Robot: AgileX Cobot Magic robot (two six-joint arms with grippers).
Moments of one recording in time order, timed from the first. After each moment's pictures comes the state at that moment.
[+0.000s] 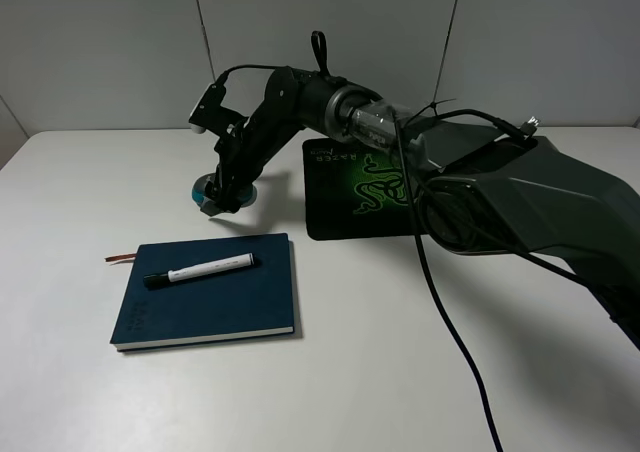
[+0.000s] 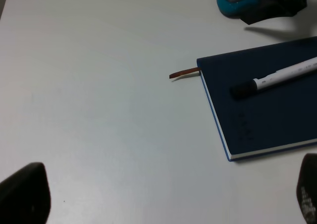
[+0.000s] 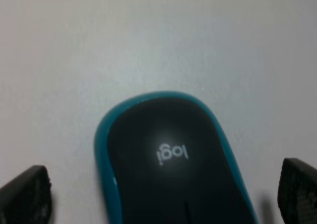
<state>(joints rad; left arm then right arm) -0.02 -0.01 -0.48 -0.01 1.06 0.08 0.68 2.77 -2.49 0.49 0.80 -0.96</state>
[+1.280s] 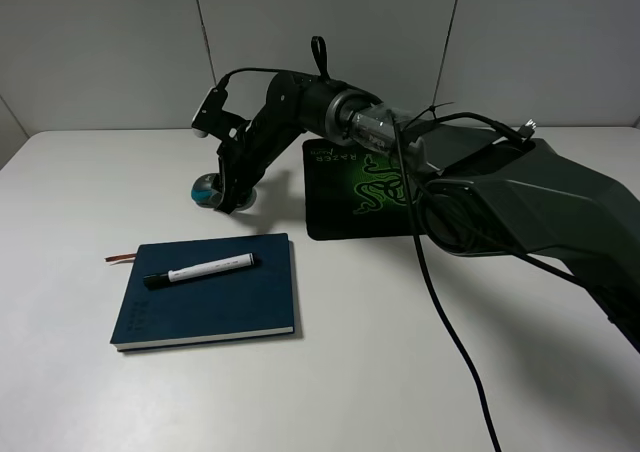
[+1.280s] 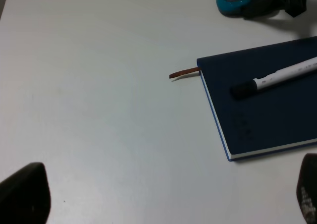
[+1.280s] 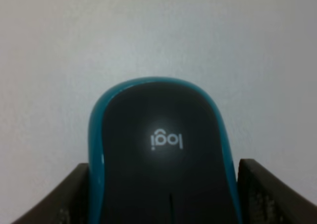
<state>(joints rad) -0.02 -0.01 -0.48 -0.01 1.06 0.08 0.68 2.78 -2.49 0.47 0.79 -0.97</state>
